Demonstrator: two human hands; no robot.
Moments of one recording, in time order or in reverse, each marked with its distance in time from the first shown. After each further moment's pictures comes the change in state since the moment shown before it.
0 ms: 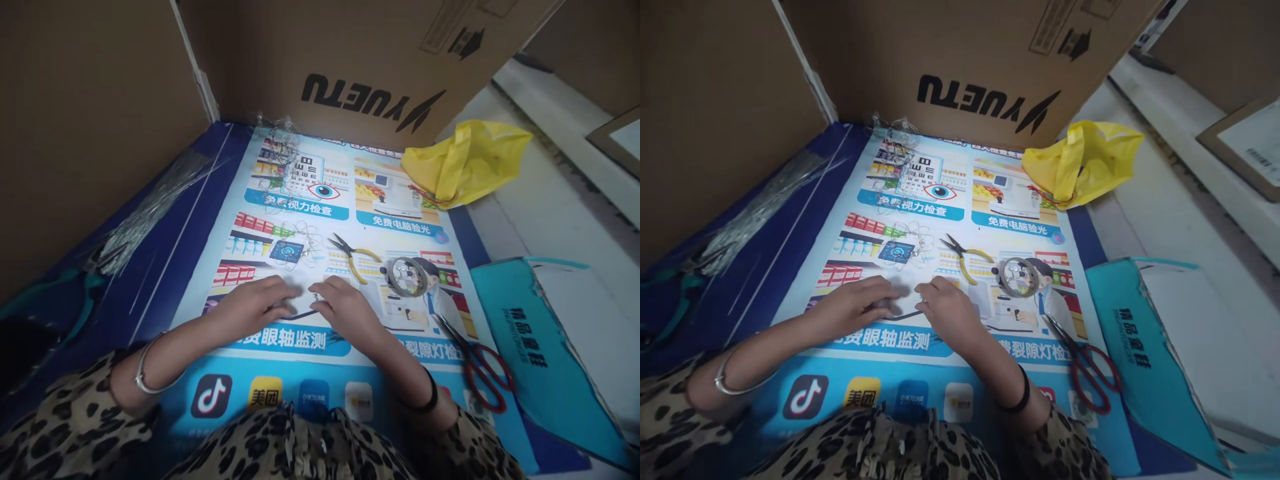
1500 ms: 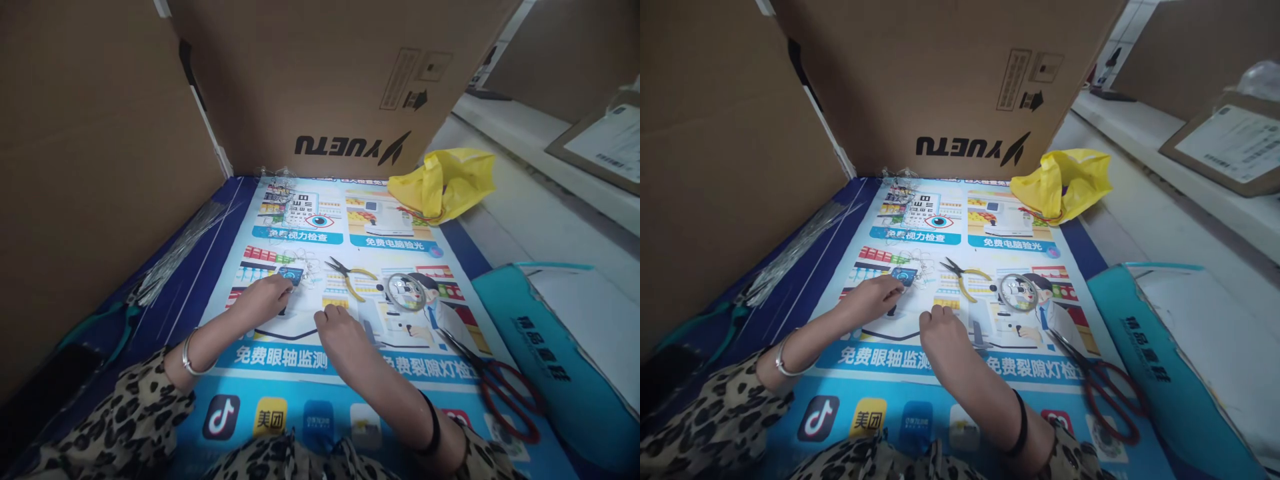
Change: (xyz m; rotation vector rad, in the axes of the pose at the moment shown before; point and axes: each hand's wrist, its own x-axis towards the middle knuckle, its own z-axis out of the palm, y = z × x) left_hand 0.042 -0.005 -0.015 0.312 0.033 -0.204; right_hand -0.013 -0.028 0.000 -0.466 -0.074 0.041
